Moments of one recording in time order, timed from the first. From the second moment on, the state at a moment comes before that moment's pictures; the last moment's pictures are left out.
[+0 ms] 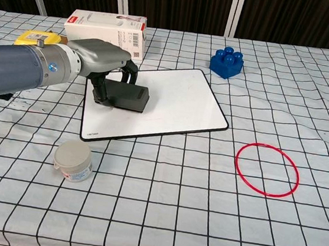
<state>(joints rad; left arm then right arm) -0.98 -1.66 -0.14 -1.30 0.88 0.82 0.59 0.08 -1.12 0.07 -1.64 -1.44 1.44 -0.08</state>
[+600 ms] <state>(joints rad) -0.97 -1.67 -0.14 -1.30 0.86 0.84 0.59 0.08 -1.12 0.07 -1.65 -1.43 1.44 -0.08</state>
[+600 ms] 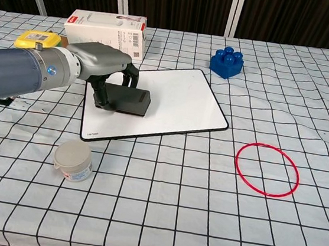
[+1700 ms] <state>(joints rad) -0.97 -1.61 -0.22 -1.35 0.86 0.91 0.58 0.08 -1.12 0.07 -1.65 -1.43 1.44 -0.07</state>
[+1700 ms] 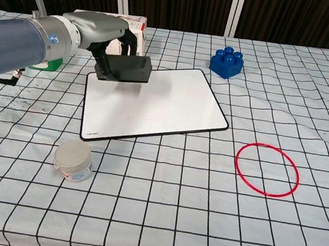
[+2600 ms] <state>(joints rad) -0.68 -1.22 -0.01 -1.50 1.16 1.05 0.32 0.07 -1.12 0.07 -1.65 -1.44 1.45 -0.08</state>
